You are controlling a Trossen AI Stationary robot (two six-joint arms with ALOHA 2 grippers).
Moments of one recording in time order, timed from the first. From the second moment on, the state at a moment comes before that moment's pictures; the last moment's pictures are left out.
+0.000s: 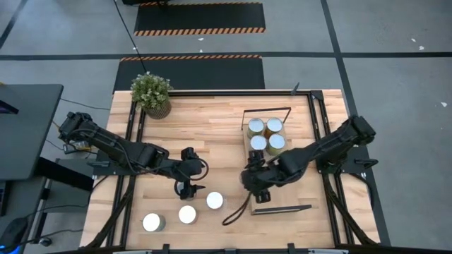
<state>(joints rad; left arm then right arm) -0.39 1.34 1.05 -0.51 -0.26 -0.41 0.42 1.70 1.47 -0.92 0.32 0.19</state>
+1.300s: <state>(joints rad) -0.49 1.48 1.05 -0.40 -0.53 -0.37 0.42 1.36 1.02 -1.07 0.32 0.35</state>
